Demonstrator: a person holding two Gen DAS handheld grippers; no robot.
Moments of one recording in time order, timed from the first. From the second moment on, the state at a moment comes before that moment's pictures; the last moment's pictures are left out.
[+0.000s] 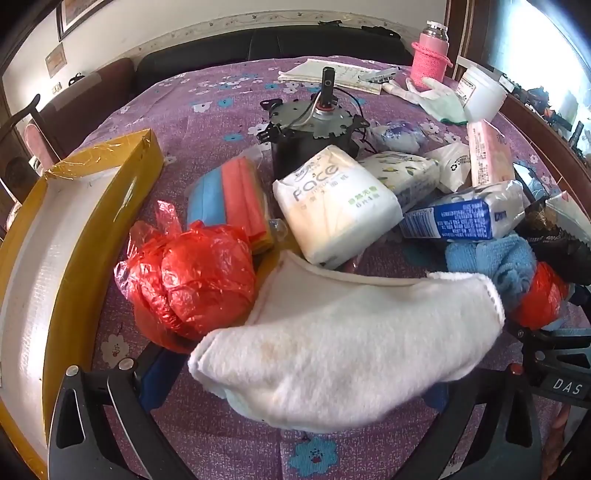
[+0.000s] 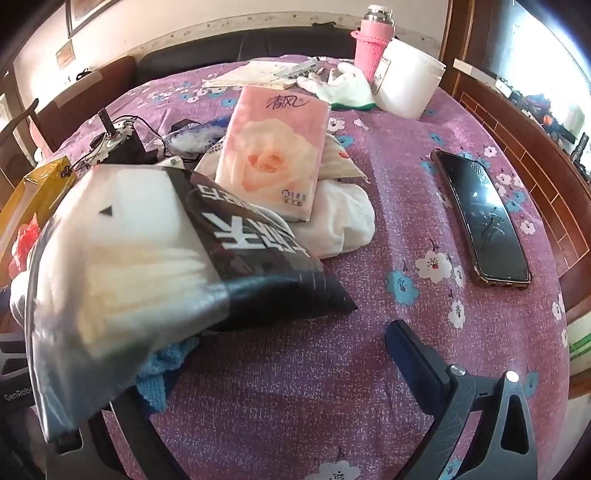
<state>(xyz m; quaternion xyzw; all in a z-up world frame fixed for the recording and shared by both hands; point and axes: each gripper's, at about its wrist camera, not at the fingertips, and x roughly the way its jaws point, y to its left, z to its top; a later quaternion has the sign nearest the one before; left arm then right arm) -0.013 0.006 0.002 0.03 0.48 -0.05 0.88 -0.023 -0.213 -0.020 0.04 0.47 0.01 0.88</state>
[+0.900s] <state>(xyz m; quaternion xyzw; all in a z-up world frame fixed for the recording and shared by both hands) -0.067 0.055 0.049 0.02 0.41 -0.14 0.90 -0.063 -0.233 0.028 0.09 0.32 0.00 0.94</state>
